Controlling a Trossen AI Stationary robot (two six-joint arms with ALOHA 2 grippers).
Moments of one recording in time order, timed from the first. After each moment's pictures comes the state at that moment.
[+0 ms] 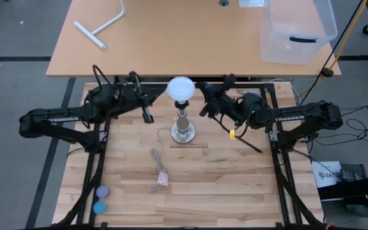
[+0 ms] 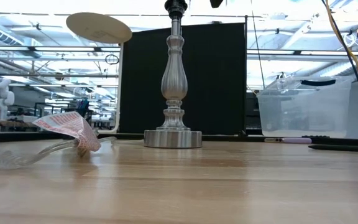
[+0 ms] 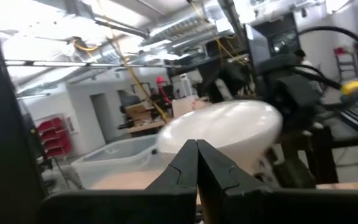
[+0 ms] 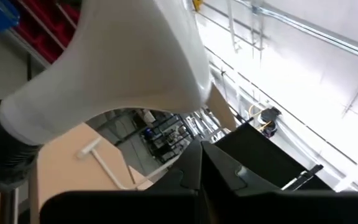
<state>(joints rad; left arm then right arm) 0.17 1.03 0.93 0.38 -0.08 0.34 -0.05 1.36 1.01 0.73 0.53 -1.19</state>
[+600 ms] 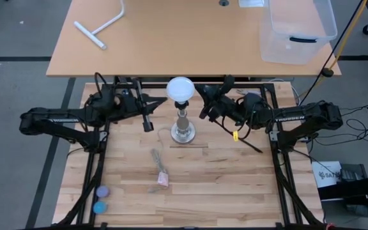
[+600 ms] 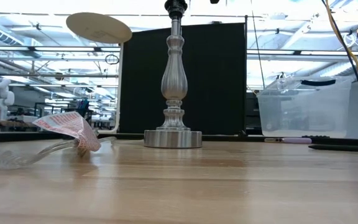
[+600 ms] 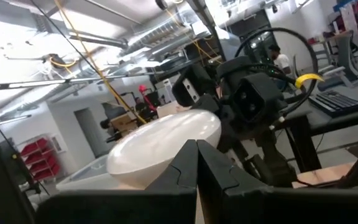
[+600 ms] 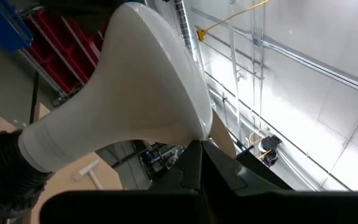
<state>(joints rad) 0.07 1.04 0.93 0.37 -0.09 0.45 -0.05 1.36 1.01 0.76 0.41 -1.24</state>
